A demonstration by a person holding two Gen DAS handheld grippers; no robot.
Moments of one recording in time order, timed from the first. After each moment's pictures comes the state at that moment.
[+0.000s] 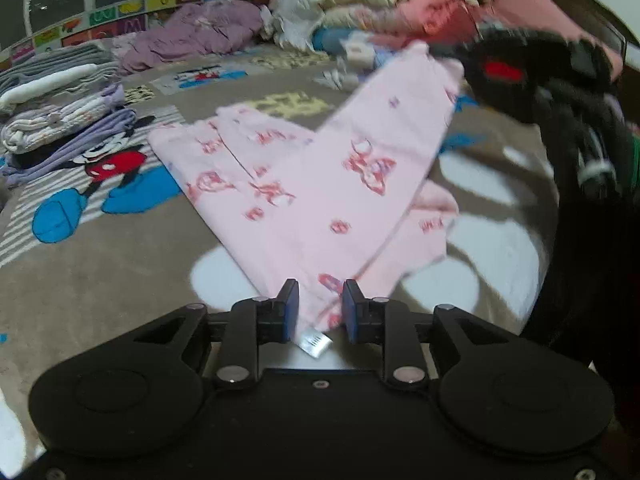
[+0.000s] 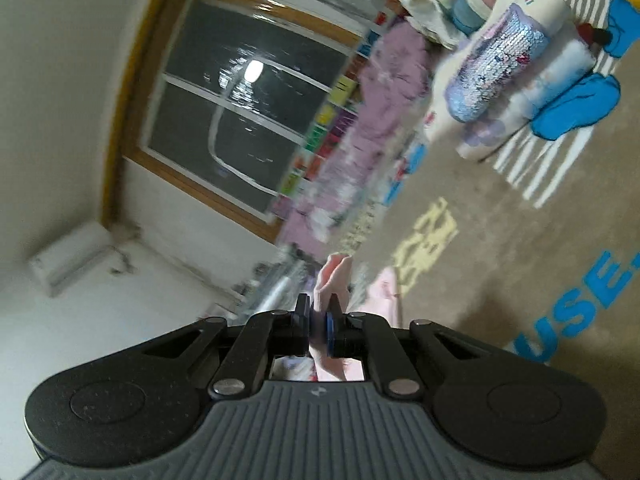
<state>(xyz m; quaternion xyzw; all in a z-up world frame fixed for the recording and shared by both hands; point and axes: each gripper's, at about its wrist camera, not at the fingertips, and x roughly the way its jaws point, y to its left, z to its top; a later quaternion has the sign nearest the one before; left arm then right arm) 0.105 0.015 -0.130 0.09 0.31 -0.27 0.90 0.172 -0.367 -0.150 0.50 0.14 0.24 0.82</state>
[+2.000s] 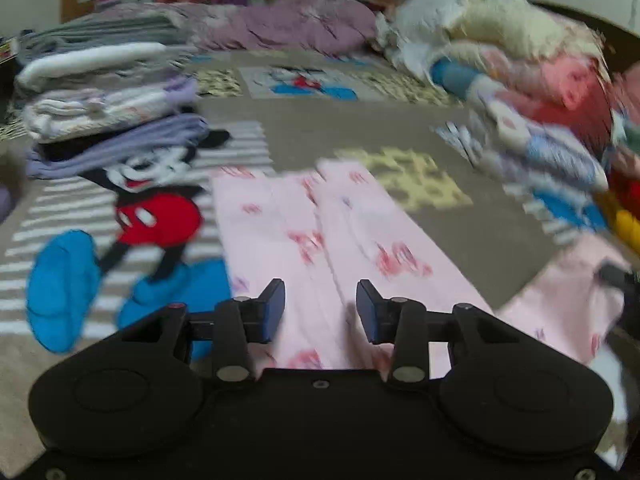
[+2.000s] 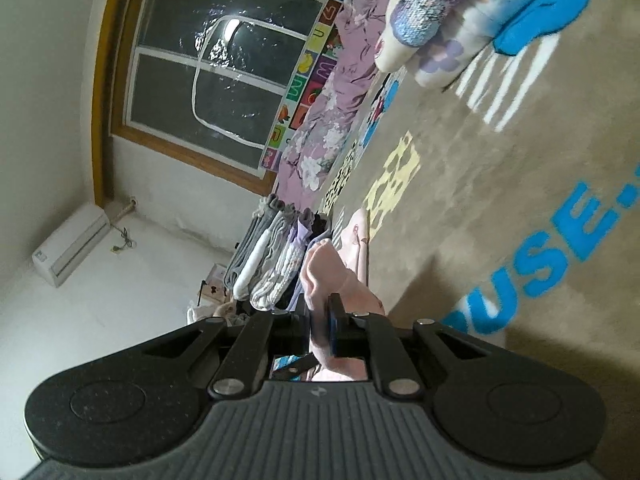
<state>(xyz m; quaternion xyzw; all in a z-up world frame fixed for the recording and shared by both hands) 0.275 0.001 -0.113 -0.01 0.34 -0.13 0.93 0.198 -0.377 -0.190 0.52 0.23 0.27 0.78</state>
